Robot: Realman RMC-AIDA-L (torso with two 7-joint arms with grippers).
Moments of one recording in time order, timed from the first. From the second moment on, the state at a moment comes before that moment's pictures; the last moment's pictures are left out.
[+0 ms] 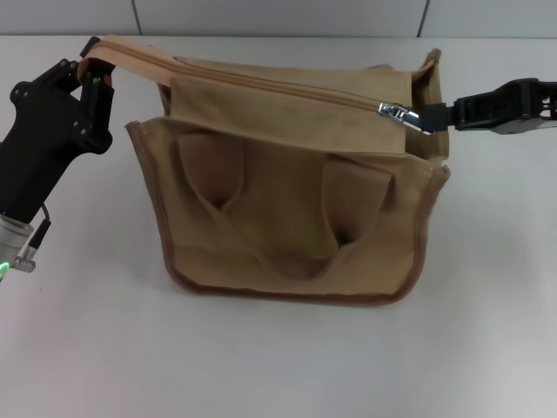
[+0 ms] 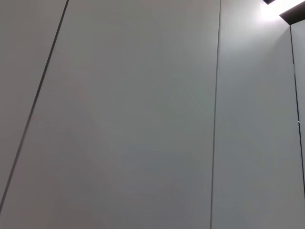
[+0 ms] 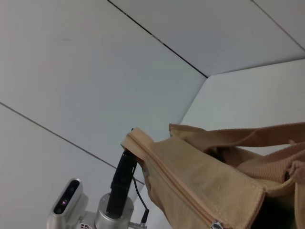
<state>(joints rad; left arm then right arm) -0.43 -2.07 0.09 0.01 1.72 1.76 -0.55 0.65 1.98 -0.71 -0.87 -1.95 -1.86 2.36</state>
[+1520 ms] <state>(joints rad) -0.40 -2.06 0.12 0.42 1.71 1.97 -0.89 0.41 2.07 -0.69 -0.99 -1.63 -1.96 1.73</state>
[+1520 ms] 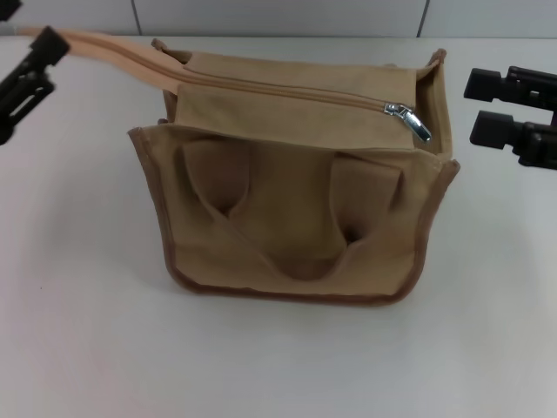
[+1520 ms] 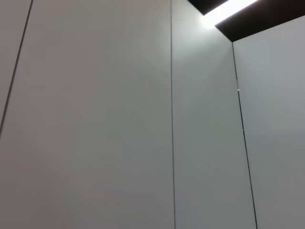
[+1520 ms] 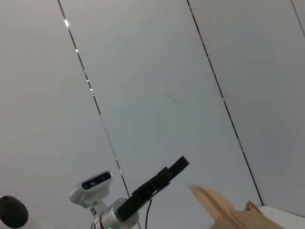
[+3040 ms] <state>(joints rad) -0.28 -2.07 0.73 0.44 1.85 1.82 -0.77 0.36 2.08 -0.77 -0.54 -1.93 -1.84 0.87</state>
